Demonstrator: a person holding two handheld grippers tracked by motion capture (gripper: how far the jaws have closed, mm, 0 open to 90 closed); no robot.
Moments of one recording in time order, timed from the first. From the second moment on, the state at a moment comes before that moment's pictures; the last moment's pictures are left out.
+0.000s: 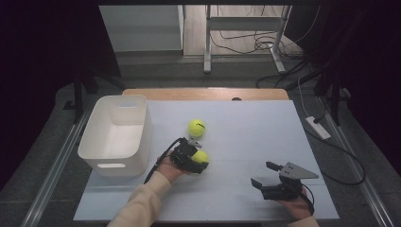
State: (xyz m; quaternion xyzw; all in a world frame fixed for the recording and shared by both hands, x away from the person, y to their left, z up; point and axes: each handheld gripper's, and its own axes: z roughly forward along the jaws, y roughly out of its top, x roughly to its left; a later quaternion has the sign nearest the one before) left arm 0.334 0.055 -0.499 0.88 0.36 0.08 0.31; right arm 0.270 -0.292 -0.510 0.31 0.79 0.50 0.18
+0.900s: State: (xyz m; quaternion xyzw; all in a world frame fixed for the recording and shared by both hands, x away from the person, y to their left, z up) left arm 0.317 0.081 -0.466 0.84 0.36 0.09 0.39; right arm 0.270 -0.292 -0.510 0.31 0.79 0.50 0.18
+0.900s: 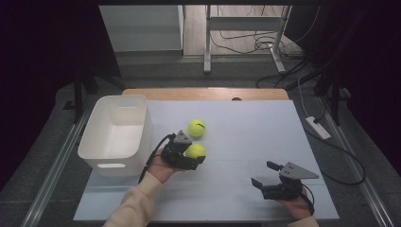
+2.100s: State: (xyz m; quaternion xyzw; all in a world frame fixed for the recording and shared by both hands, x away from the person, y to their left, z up) left arm 0.301 0.105 -0.438 0.81 0.36 0.11 0.46; right arm 0.270 -0.293 -0.509 0.32 0.78 0.50 0.19
